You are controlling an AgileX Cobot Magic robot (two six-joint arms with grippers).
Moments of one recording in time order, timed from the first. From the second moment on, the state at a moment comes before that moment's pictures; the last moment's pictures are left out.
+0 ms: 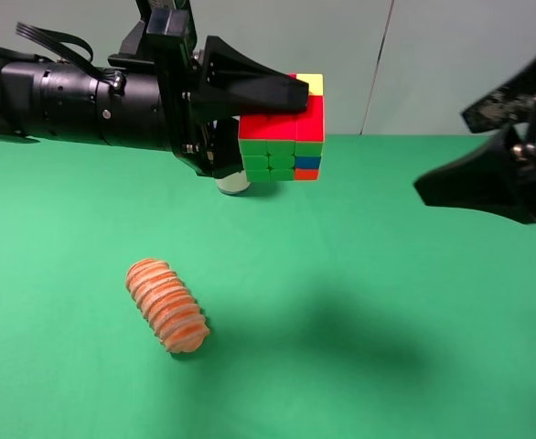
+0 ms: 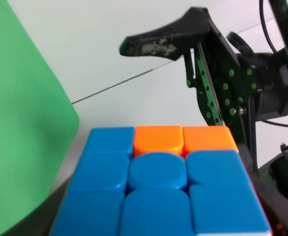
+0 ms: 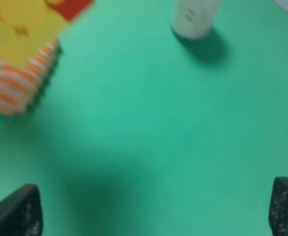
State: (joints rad) left arm -0.43 1.68 -0.86 -1.73 1.14 1.16; right arm 0.40 0.91 -0.88 0.33 0.87 -0.60
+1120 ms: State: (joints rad) left arm -0.43 1.68 -0.86 -1.73 1.14 1.17; right arm 0.40 0.29 -0.88 -0.15 1.22 0.07
